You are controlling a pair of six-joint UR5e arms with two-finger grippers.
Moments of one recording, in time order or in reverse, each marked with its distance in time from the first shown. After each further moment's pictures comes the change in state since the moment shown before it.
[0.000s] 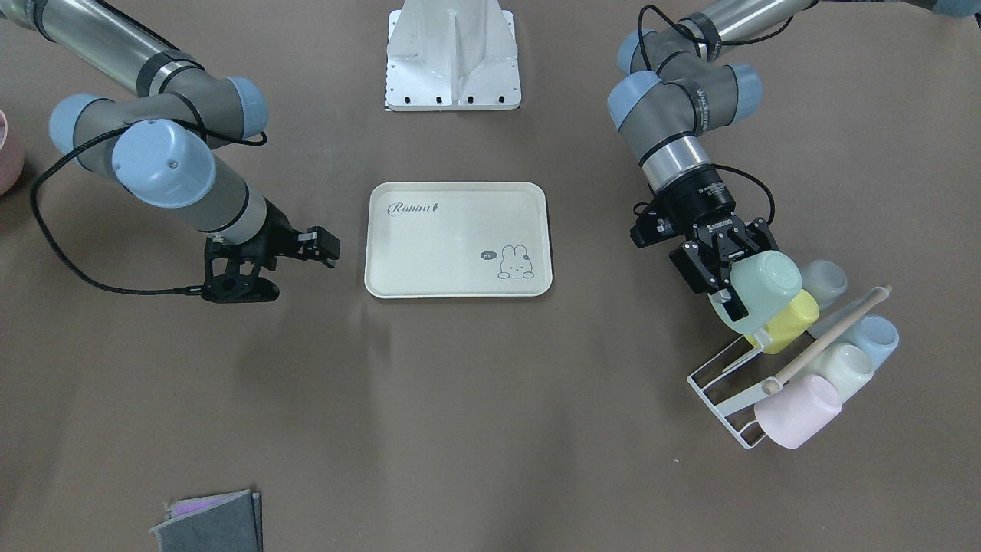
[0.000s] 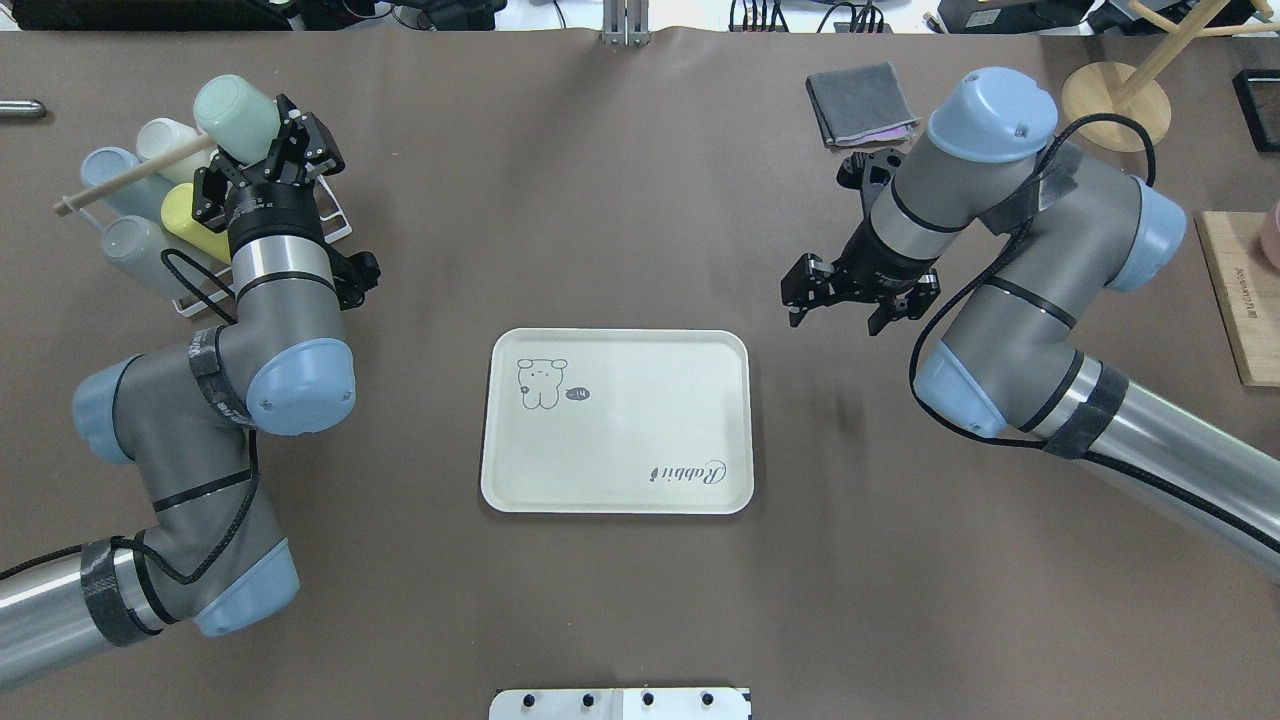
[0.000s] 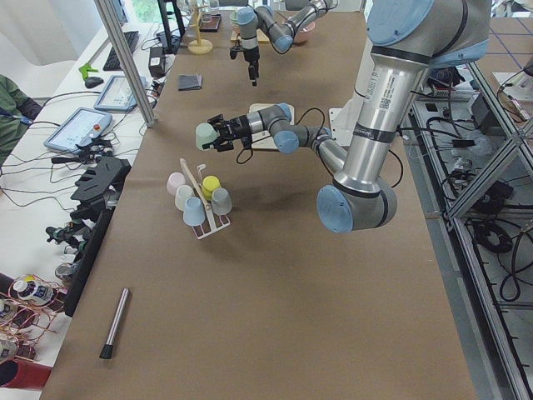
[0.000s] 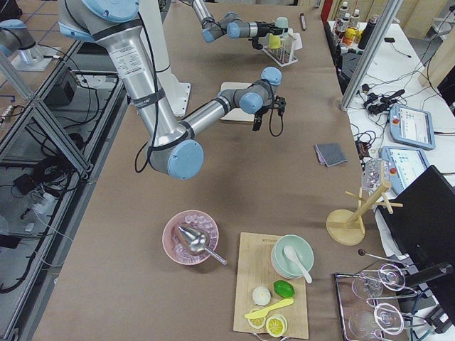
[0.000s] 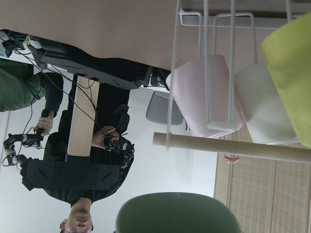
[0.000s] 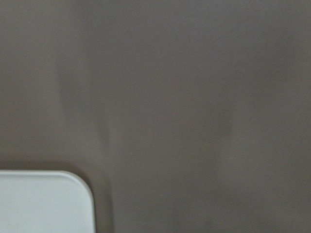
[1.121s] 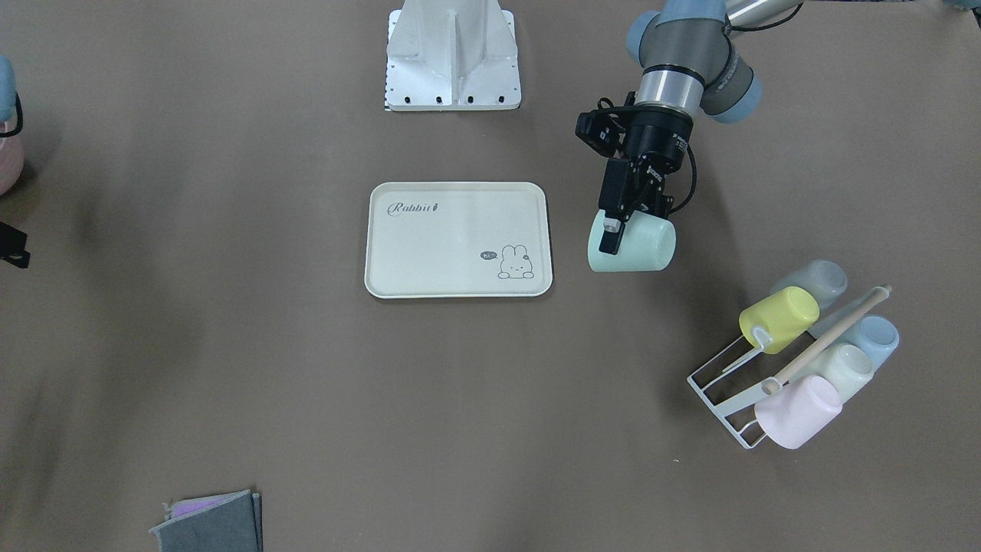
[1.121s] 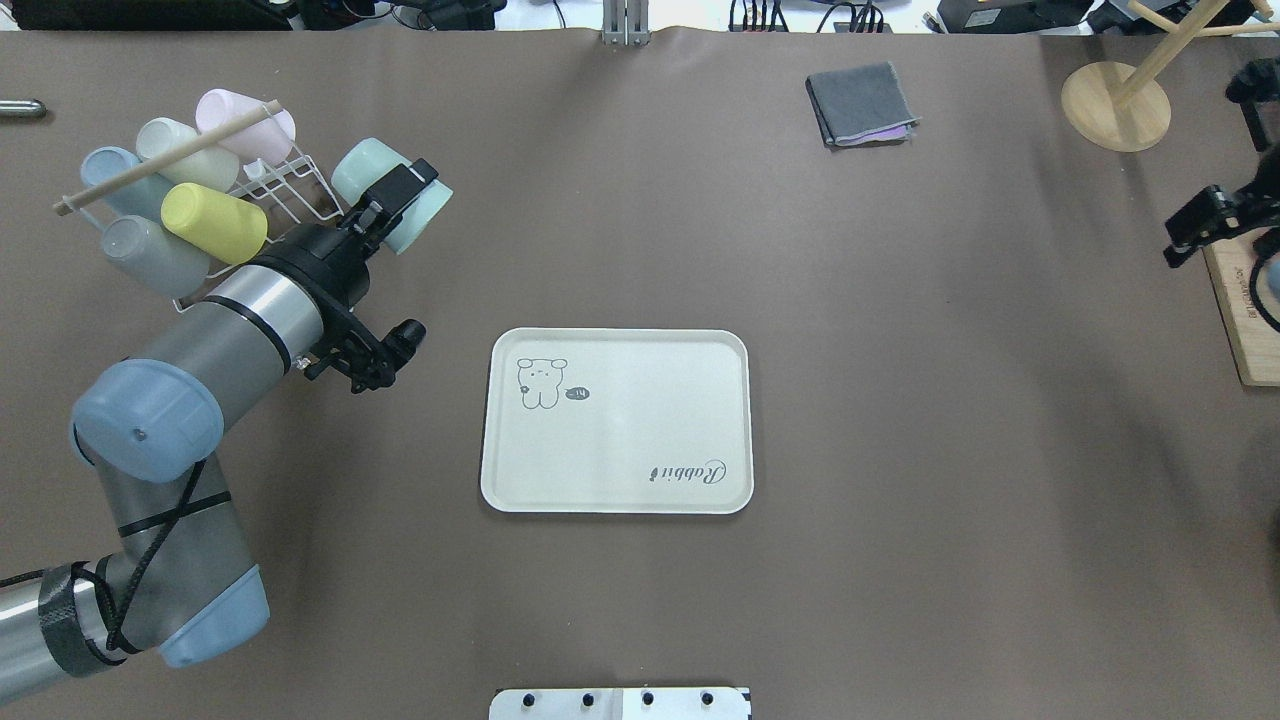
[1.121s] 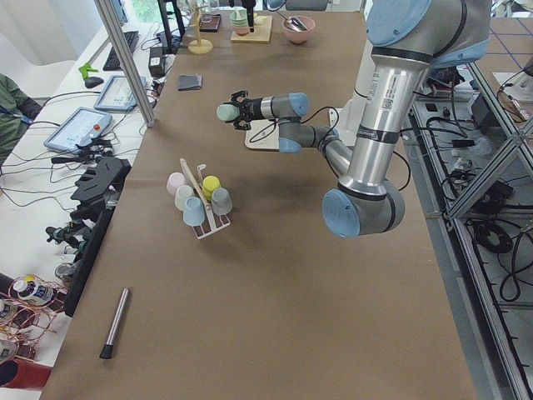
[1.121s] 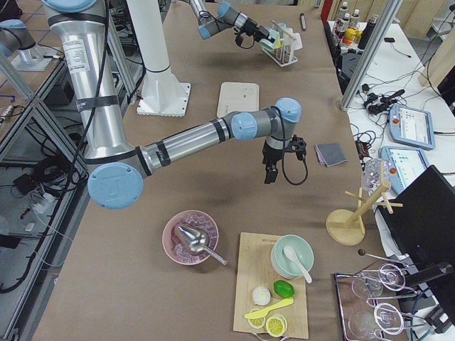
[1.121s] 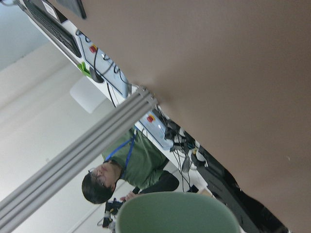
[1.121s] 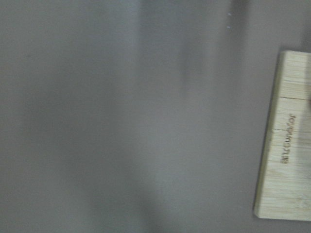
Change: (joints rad) left arm 0.018 0.056 -0.071 -0.709 -0.629 -0.015; right arm 0.456 -0.341 0.168 -0.324 -0.003 -0.740
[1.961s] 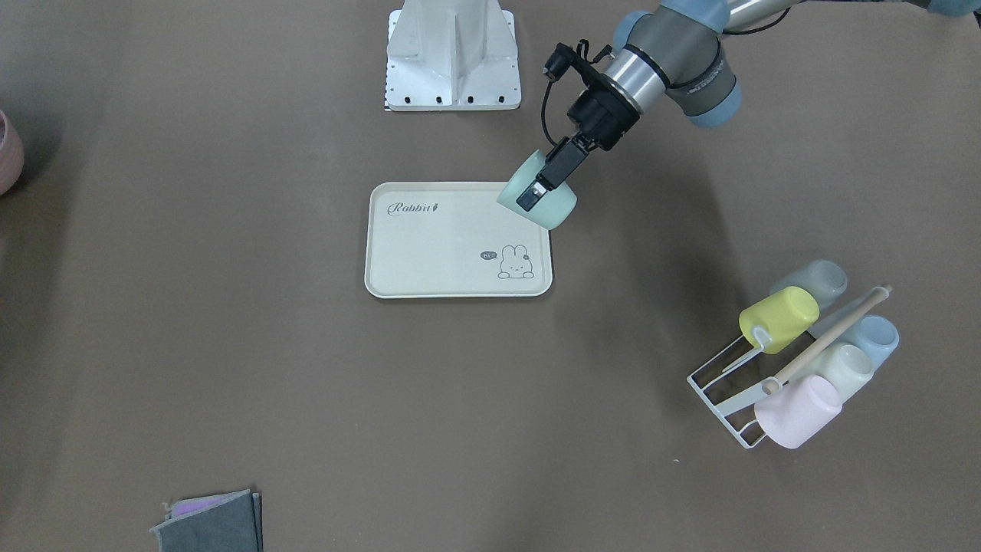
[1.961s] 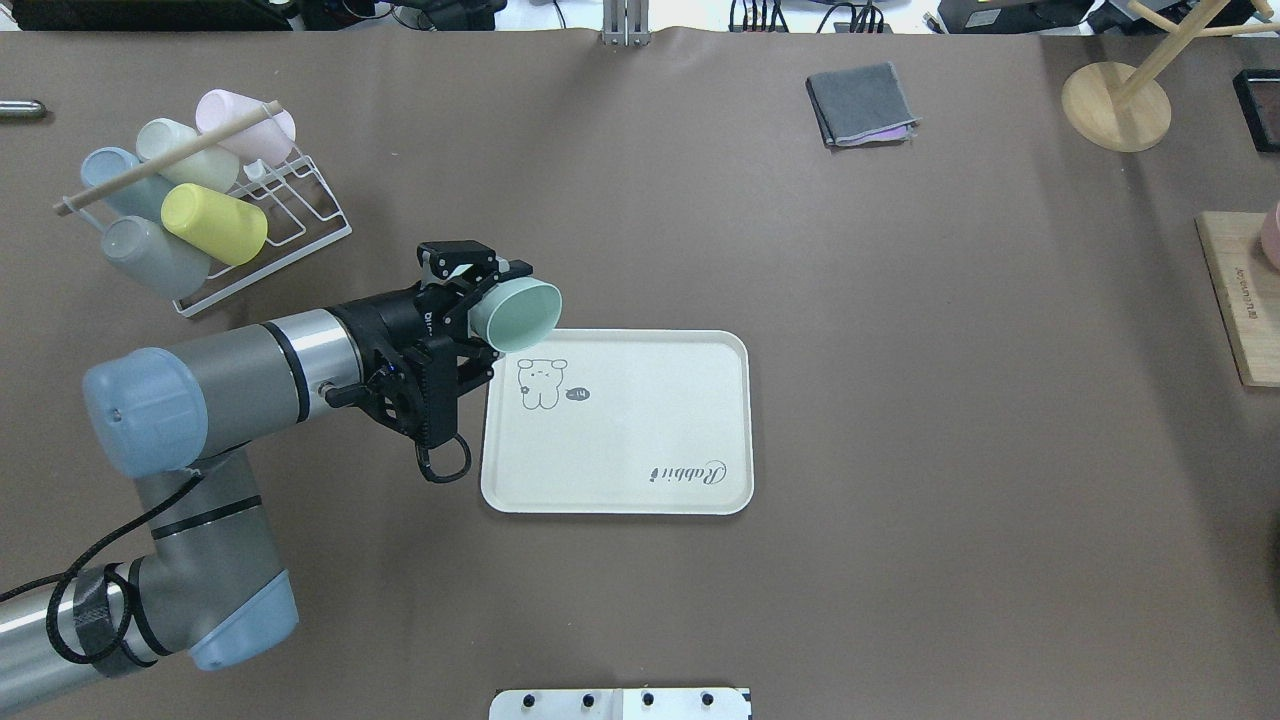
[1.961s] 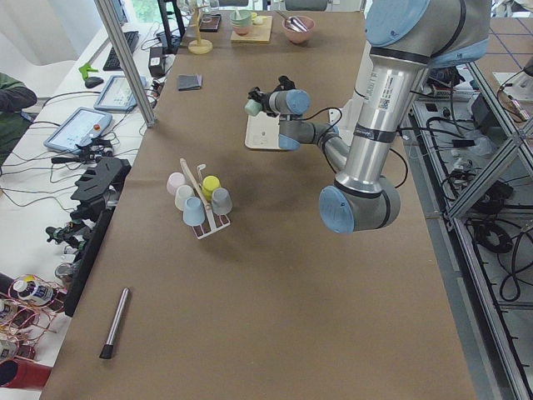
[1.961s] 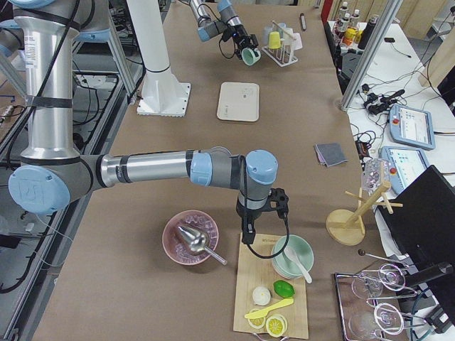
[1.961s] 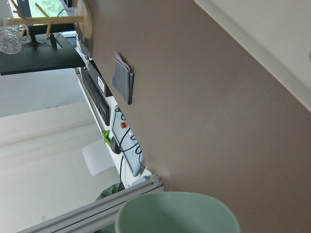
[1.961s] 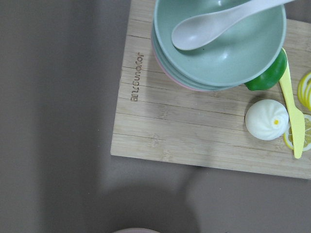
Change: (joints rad) left arm 0.029 -0.061 0.048 -0.135 -0.454 -0.799; right arm 0.297 -0.193 -0.042 -0.002 -0.018 -0.428
